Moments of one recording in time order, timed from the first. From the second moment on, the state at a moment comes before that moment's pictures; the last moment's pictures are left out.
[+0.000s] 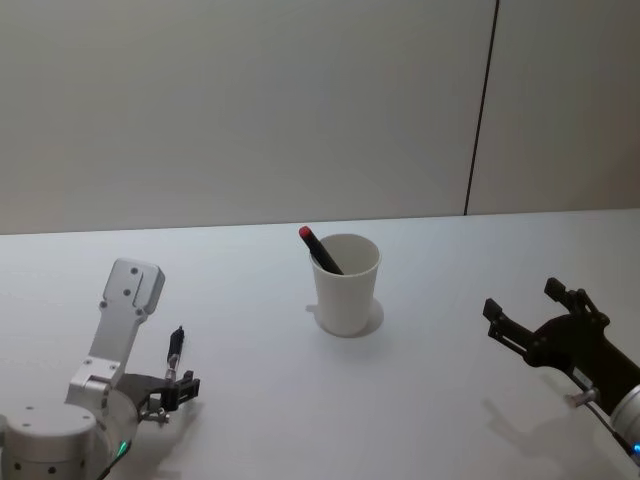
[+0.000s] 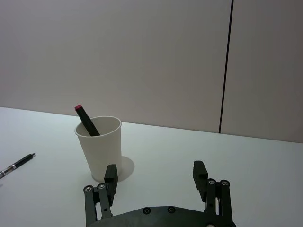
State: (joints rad) left arm -0.16 0.40 0.28 -1.67 -0.43 0.74 0.26; right arm 0.00 0.28 -0.13 -1.67 0.31 0.05 0.29
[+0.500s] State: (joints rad) left arm -0.15 0.39 0.26 -1.67 -0.47 0.74 0.26; right arm 0.00 0.28 -0.13 -1.67 0.31 0.05 0.29
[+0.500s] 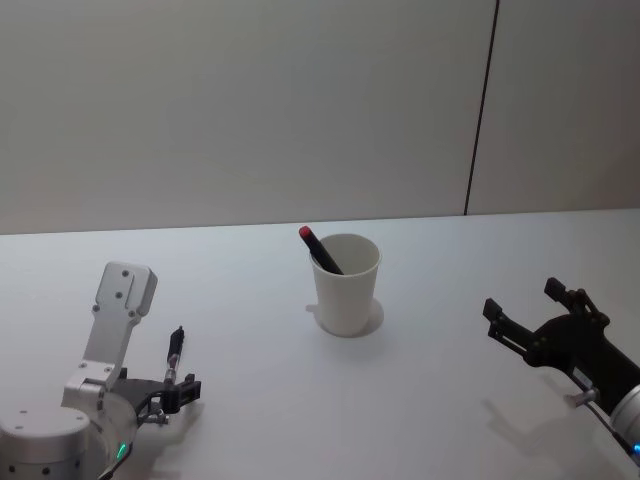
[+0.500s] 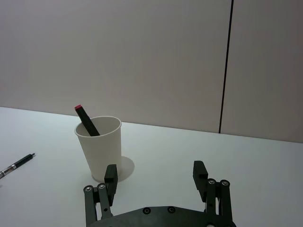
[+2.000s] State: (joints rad) left arm -0.16 0.35 0.24 -1.62 -0.44 0.77 0.22; right arm 0.00 0.28 -0.13 -1.67 0.31 0.05 0.29
